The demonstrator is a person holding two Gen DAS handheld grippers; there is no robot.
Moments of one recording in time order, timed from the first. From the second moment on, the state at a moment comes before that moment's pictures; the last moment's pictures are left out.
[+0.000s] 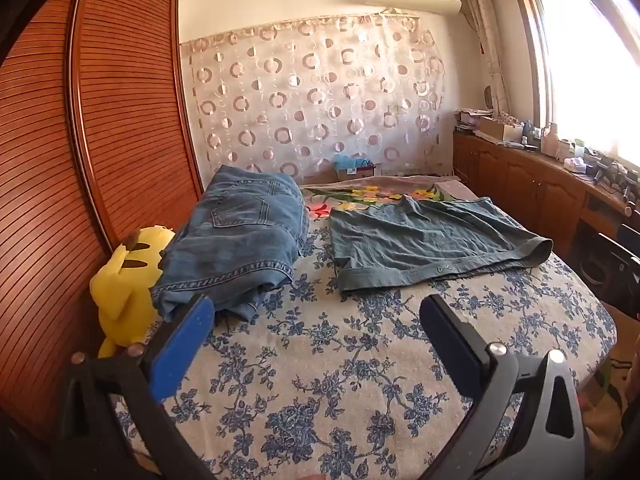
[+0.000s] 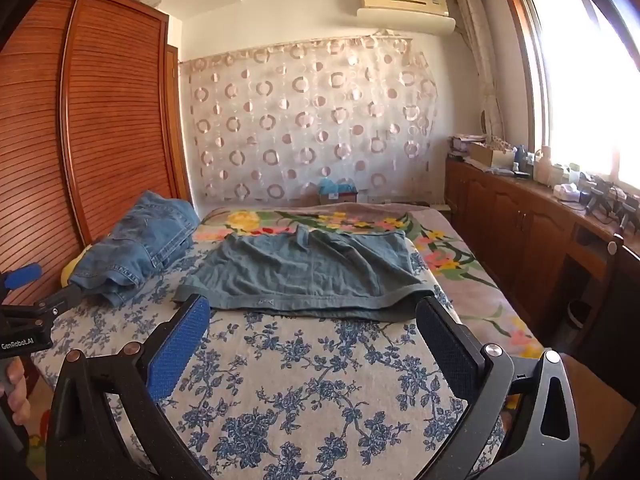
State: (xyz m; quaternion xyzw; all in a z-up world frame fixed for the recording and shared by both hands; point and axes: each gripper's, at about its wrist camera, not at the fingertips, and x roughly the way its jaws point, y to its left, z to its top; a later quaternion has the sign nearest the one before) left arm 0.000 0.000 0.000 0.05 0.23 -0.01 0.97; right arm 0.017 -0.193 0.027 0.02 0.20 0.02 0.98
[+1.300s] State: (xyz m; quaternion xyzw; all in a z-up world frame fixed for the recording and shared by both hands) left arm -0.007 -0.003 0.007 0.03 0.22 -0.02 0.97; right arm 0.015 -0.191 0.028 0.02 0.20 0.02 0.98
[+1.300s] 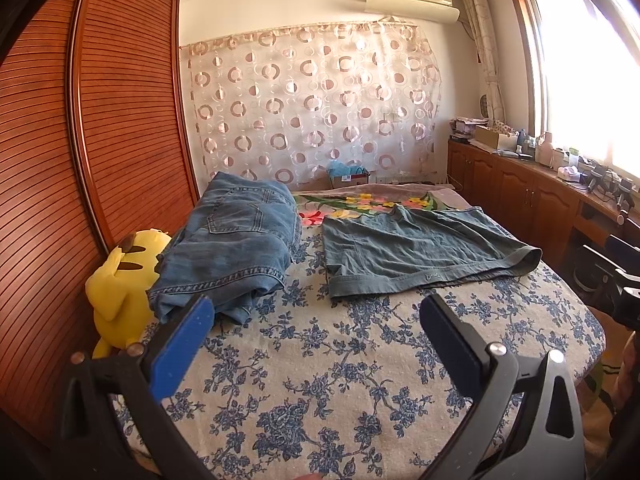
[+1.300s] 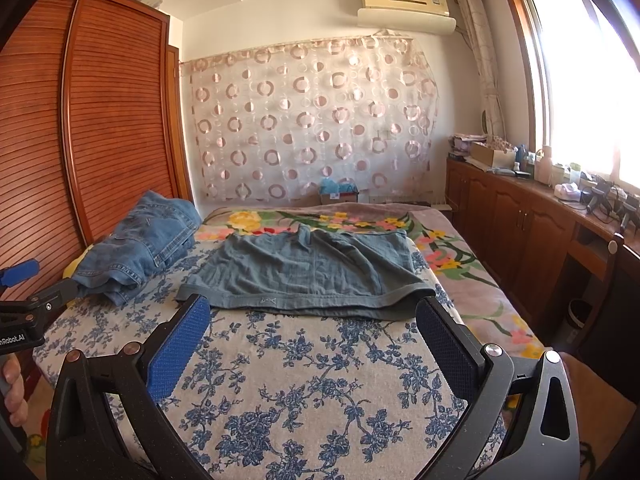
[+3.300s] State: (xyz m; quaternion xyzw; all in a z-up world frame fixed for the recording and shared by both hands) left arm 0.000 -0.008 0.003 0.03 0.23 -0.04 0.97; right arm 0.022 -0.200 0.024 0.01 0.21 0.02 0.98
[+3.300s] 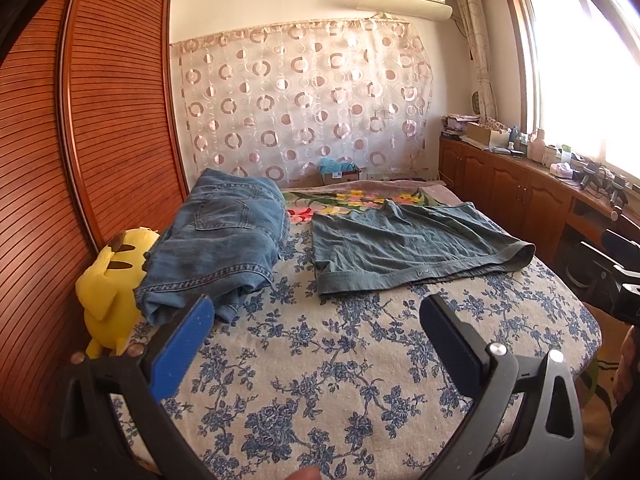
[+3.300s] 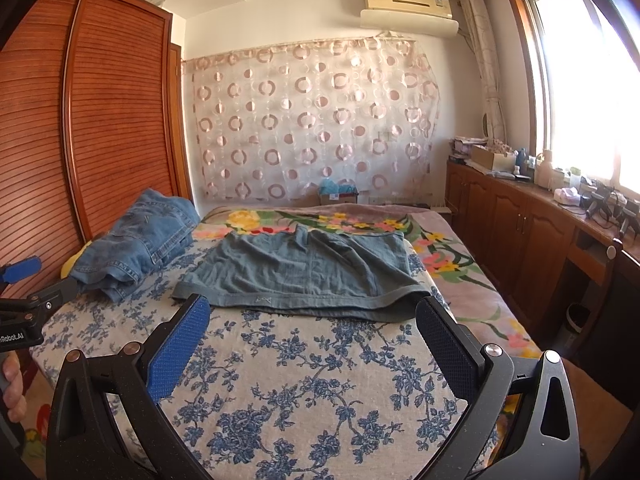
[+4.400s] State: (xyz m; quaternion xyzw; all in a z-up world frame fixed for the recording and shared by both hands) left arm 0.145 -0.040 -0.052 0.09 0.33 -0.12 0.93; right arm 0.139 -0.300 -0.028 0.00 0.34 0.03 0.94
